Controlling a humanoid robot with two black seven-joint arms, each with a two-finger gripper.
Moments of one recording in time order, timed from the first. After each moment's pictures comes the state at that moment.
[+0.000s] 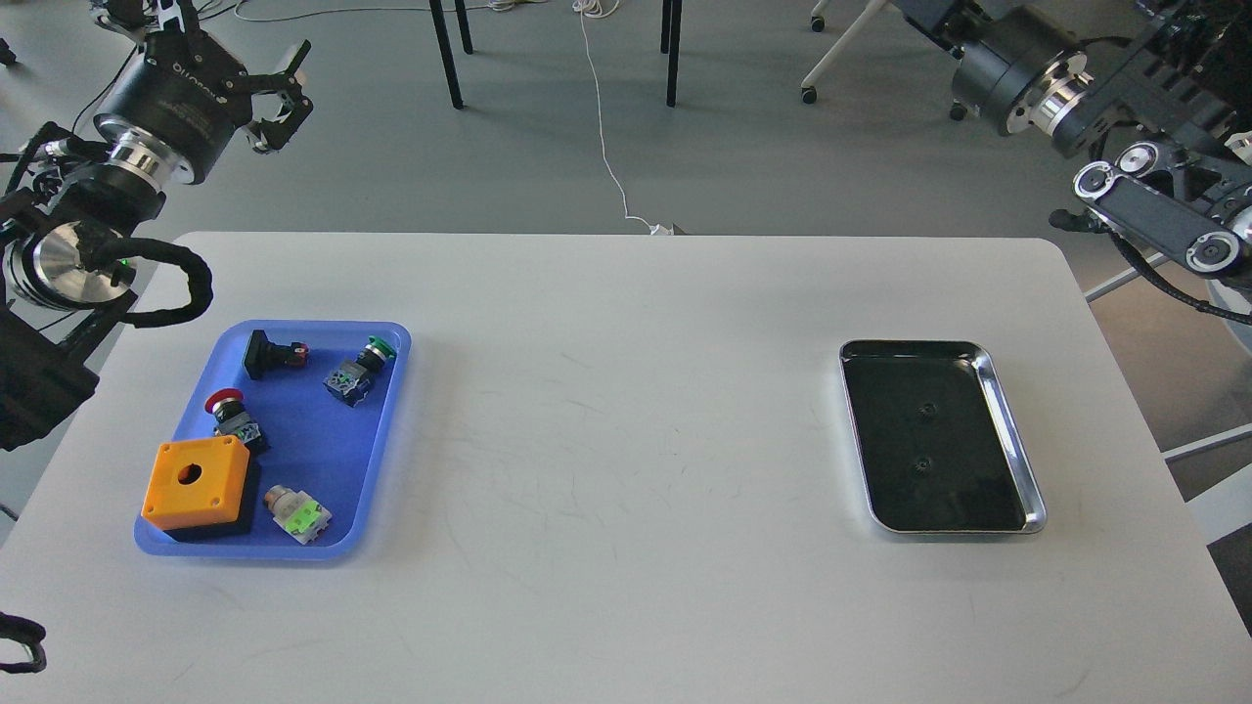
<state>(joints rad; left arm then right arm) -0.92 0.53 -0.65 -0.76 -0.17 -0.44 -0.28 1.25 -0.51 0.17 0.80 -0.82 -0.11 0.49</state>
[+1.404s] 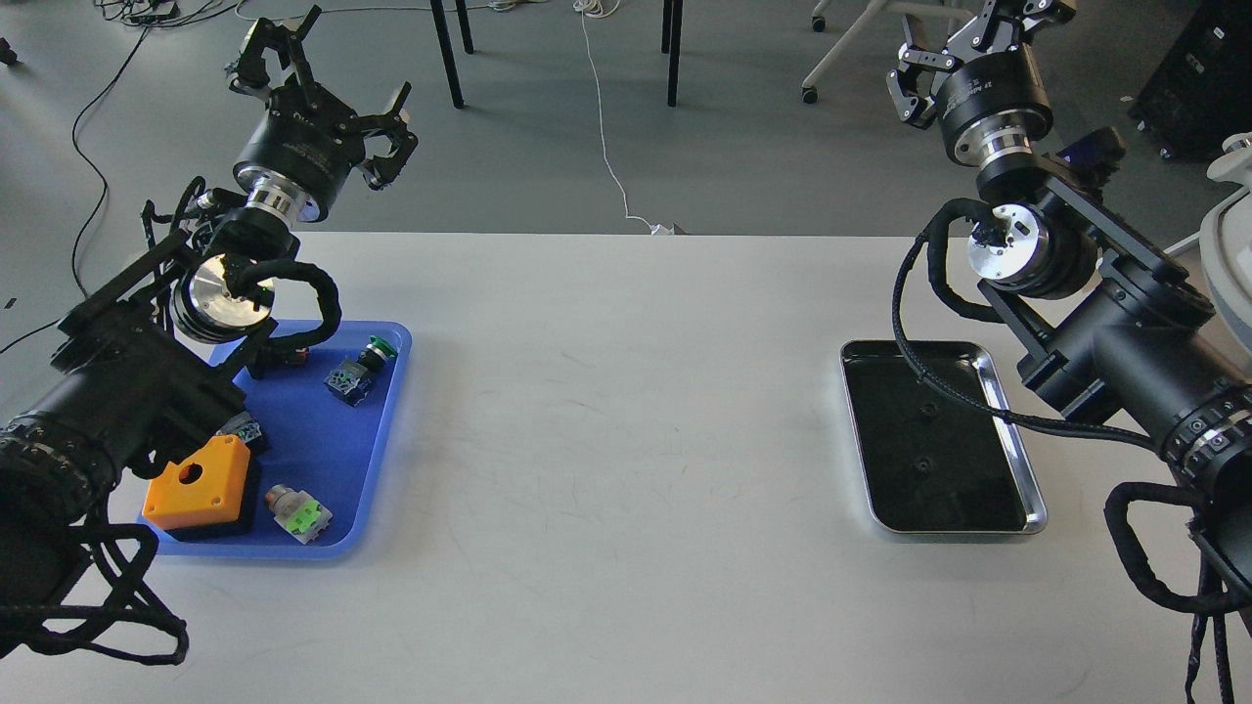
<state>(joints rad) -0.89 0.25 -0.76 -0.59 -0.18 -0.43 -0.29 0.94 -0.22 0.79 0.67 0.05 0.08 0.46</state>
